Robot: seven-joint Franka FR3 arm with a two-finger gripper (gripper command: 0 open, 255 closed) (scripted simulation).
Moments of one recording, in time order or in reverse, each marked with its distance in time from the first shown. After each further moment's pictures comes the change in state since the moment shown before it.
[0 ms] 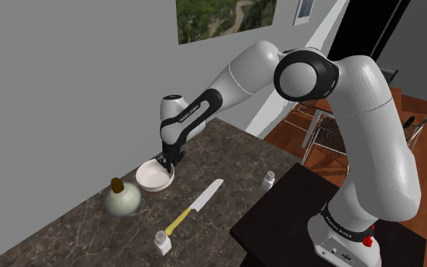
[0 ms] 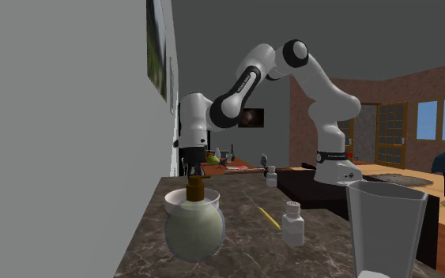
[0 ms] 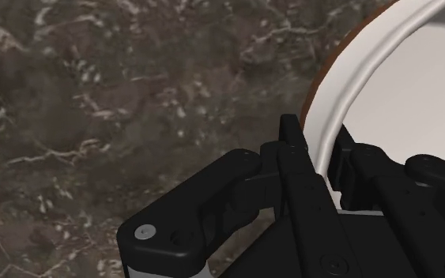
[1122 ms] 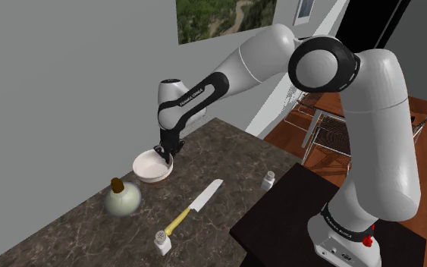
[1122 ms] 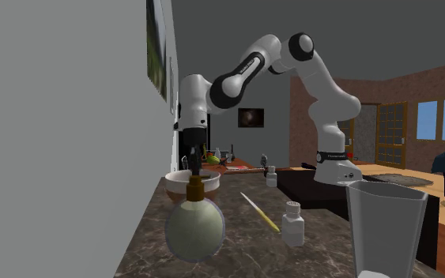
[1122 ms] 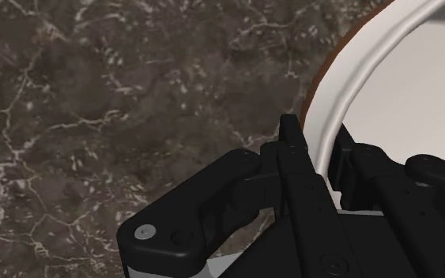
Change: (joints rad) arm -0.009 -0.114 0.011 -0.010 0.011 -0.103 0.010
